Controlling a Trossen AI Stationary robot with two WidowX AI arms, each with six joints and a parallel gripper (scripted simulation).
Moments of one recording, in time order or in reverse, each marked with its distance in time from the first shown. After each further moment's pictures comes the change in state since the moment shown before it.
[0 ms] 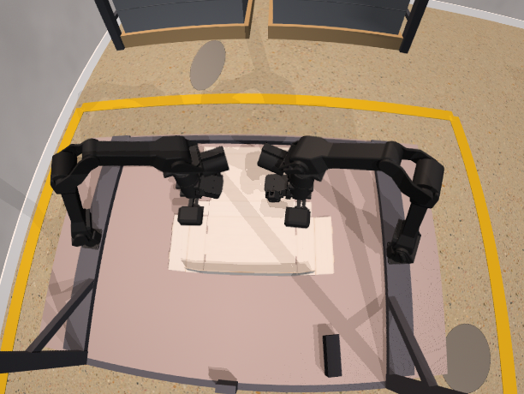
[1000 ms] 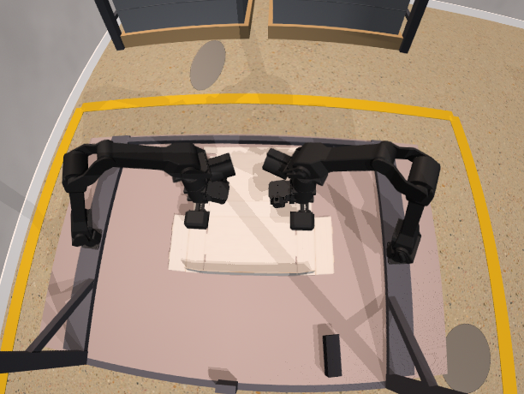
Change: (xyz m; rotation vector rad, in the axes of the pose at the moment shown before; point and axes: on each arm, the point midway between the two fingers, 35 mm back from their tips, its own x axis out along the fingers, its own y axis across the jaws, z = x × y) left arm 0.038 0.002 0.010 0.030 0.003 -0.035; right arm 0.033 -0.003 -0.009 -0.079 -0.005 0.032
